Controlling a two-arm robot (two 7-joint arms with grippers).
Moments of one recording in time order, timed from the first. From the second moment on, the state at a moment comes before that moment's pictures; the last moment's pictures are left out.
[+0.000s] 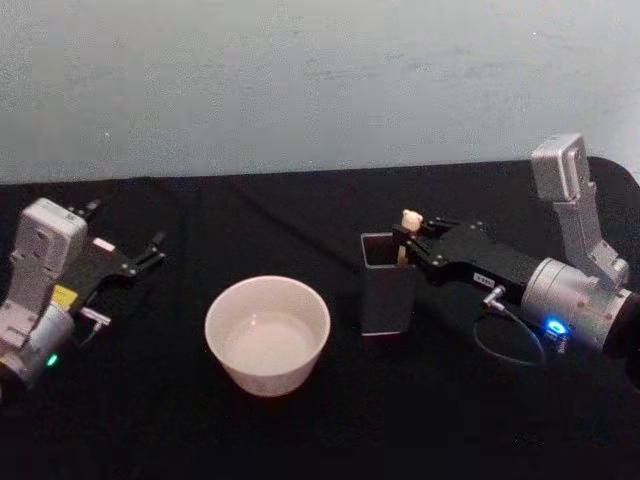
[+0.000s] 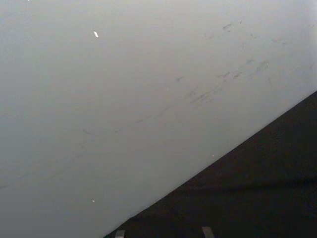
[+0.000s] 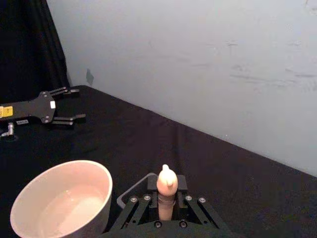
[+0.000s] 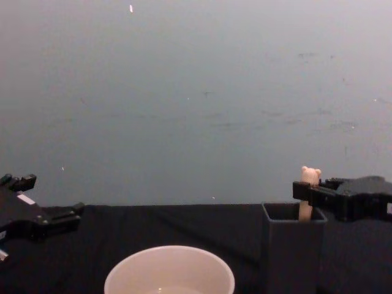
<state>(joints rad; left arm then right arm) -0.20 0.60 0.45 -1.41 -0.25 -0.12 0.03 0.27 0.54 -0.43 -1.51 0.56 0.12 0.45</state>
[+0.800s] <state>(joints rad) -0.20 0.60 0.45 -1.41 -0.25 -0.12 0.03 0.26 0.53 -0.42 -1.51 0.53 0.14 0.44</state>
